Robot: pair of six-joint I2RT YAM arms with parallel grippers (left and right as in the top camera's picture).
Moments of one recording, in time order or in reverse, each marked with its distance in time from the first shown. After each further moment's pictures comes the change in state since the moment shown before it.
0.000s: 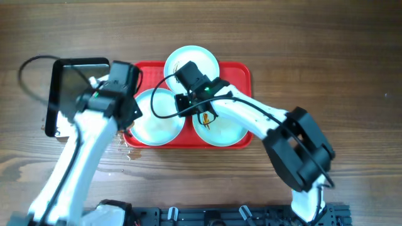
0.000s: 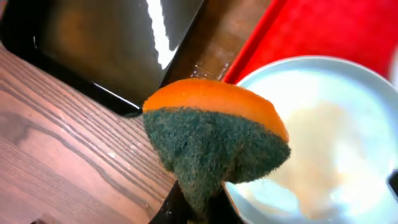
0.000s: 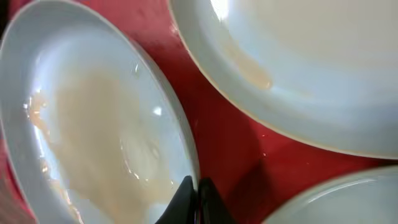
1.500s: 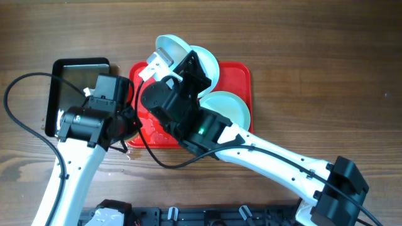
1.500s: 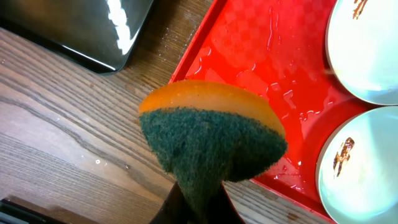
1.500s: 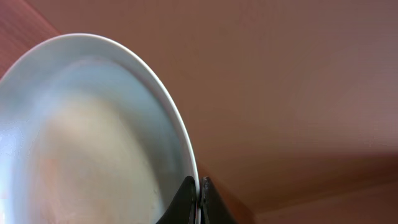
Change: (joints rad) left arm 0.000 -0.162 0.001 -0.098 0.172 -0.003; right arm 0.306 -0.296 0.001 0.394 1.328 -1.048
